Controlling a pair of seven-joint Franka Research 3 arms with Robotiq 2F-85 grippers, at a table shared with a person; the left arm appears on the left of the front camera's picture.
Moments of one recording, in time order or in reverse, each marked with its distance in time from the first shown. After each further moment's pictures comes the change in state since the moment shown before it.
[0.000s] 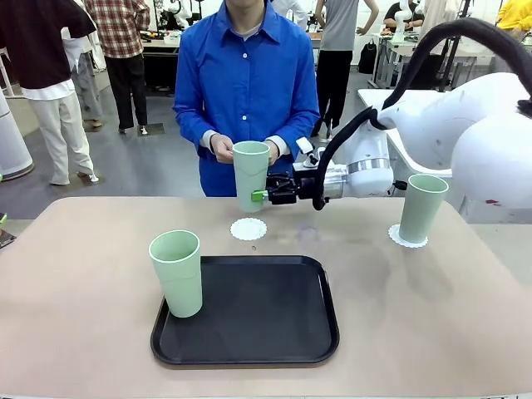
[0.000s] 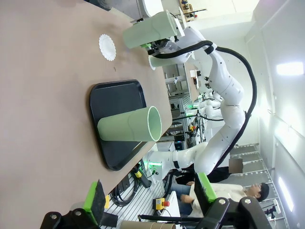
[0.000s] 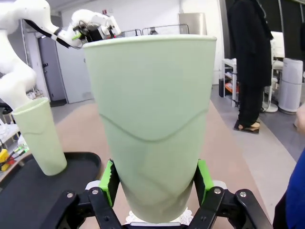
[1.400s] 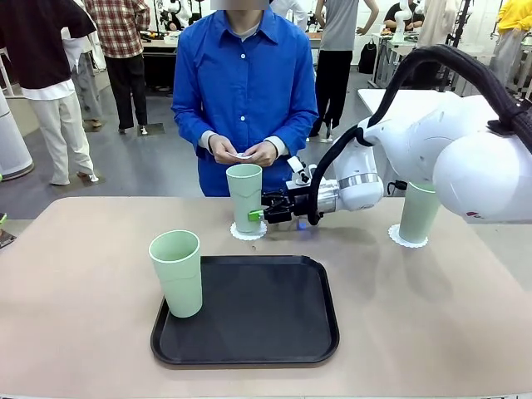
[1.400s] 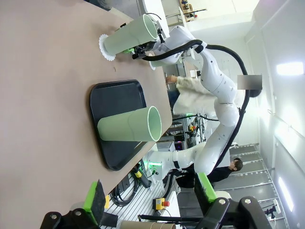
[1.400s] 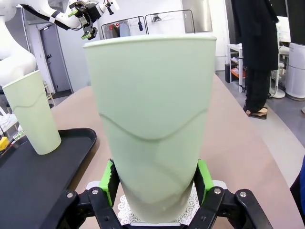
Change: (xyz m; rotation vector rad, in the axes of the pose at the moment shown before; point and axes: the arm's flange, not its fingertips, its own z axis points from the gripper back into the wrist) left arm 0.000 0.000 0.000 0.000 0.000 0.000; right arm -0.047 -0.008 -0.014 0.030 0.057 -0.032
